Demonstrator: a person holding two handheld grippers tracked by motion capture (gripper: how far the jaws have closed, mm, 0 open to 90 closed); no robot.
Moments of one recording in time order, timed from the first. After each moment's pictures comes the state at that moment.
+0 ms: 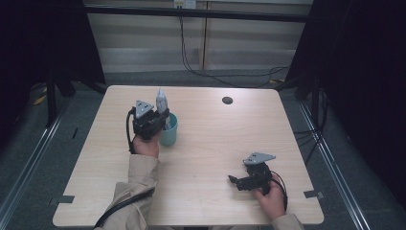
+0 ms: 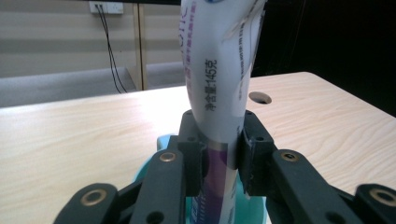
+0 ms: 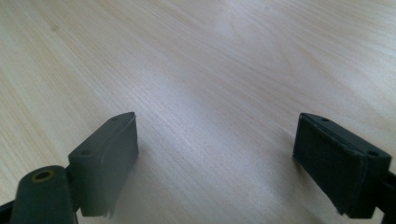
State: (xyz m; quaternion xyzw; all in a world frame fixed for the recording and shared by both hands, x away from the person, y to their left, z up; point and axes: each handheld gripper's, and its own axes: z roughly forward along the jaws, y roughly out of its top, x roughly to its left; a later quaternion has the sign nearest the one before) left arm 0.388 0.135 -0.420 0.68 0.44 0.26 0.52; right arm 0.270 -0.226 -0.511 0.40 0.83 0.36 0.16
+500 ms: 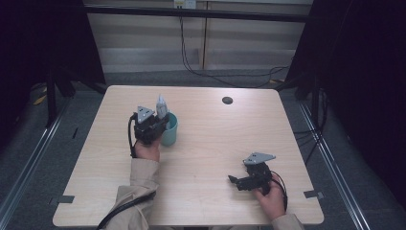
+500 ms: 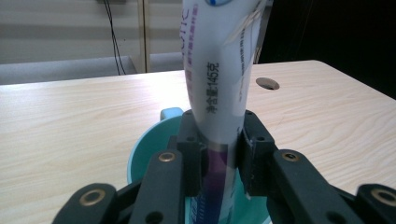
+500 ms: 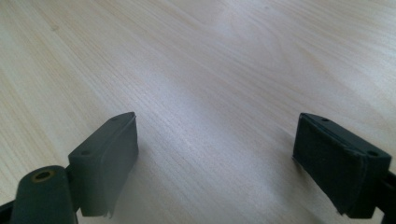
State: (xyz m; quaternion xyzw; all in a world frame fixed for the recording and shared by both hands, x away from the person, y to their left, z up) left arm 0.386 0.134 -0.439 0.69 0.46 0.25 0.51; right arm 0.270 -0.226 -0.511 0.39 0.83 0.36 0.16
